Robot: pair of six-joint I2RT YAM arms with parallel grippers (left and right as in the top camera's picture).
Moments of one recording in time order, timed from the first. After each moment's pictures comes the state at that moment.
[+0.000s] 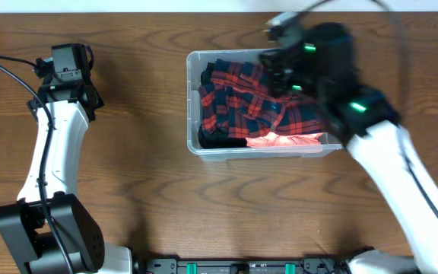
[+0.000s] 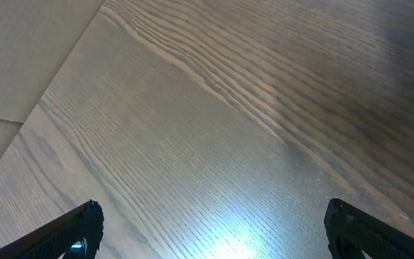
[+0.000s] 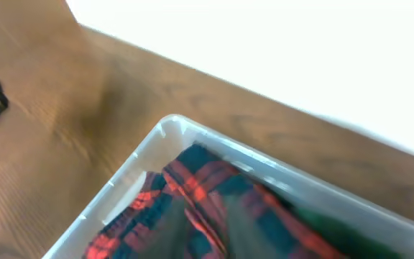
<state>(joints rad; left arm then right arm) 0.16 1.64 1.30 -0.74 -0.56 -0.27 0.39 1.40 1.42 -0.49 -0.21 0.03</state>
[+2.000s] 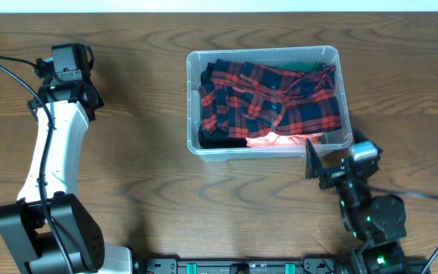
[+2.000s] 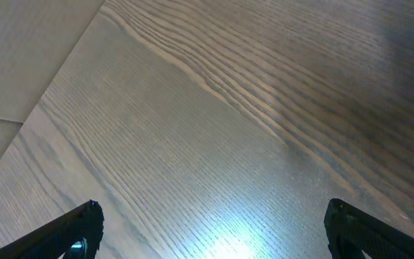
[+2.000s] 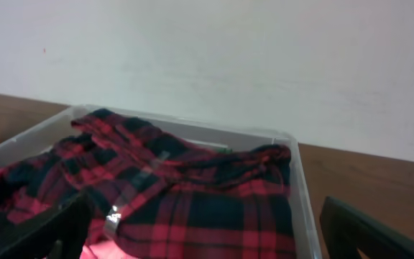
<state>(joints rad) 0.16 1.64 1.30 -0.74 -0.56 -0.27 0.26 0.37 0.17 0.20 0.00 0.01</state>
